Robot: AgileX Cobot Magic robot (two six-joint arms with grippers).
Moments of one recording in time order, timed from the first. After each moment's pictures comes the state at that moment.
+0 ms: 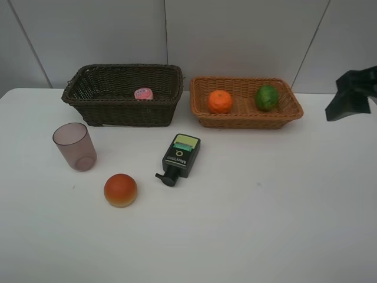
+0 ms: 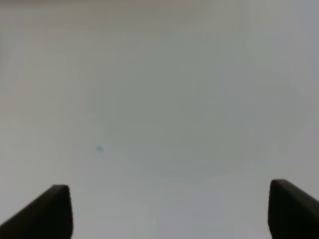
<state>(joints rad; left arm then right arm) -0.03 -0.01 -0.51 0.03 1.06 -0.10 0.24 1.11 -0.91 -0.14 0.98 0.30</state>
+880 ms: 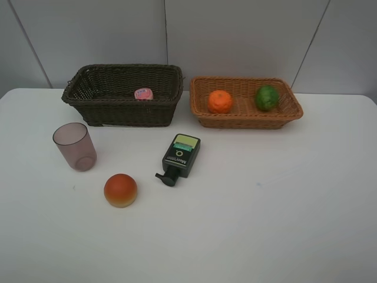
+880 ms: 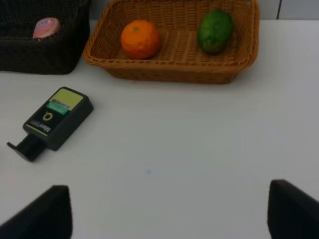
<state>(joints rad) -0.03 -0.01 -0.51 0.03 1.06 -0.10 0.25 0.14 -0.57 -0.04 1.03 0.15</state>
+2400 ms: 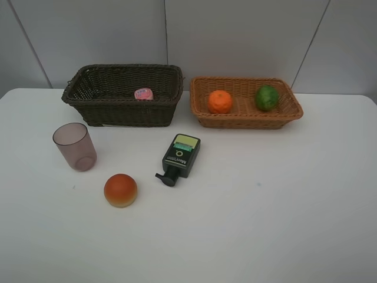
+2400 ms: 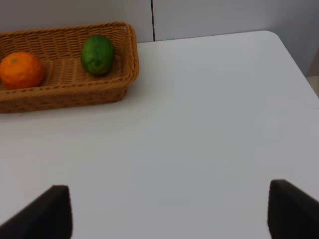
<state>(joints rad) -0.03 -0.01 -0.51 0.03 1.06 -0.10 -0.08 0.00 -0.52 -0.08 1.06 0.09</state>
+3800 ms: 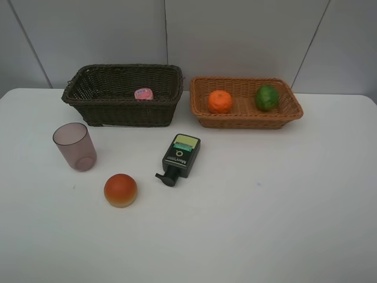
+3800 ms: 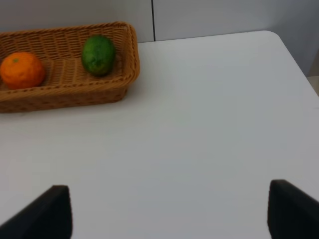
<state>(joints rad) -0.03 0.03 -0.51 0.03 1.06 -0.10 -0.08 0.00 -0.52 -0.08 1.06 0.09</state>
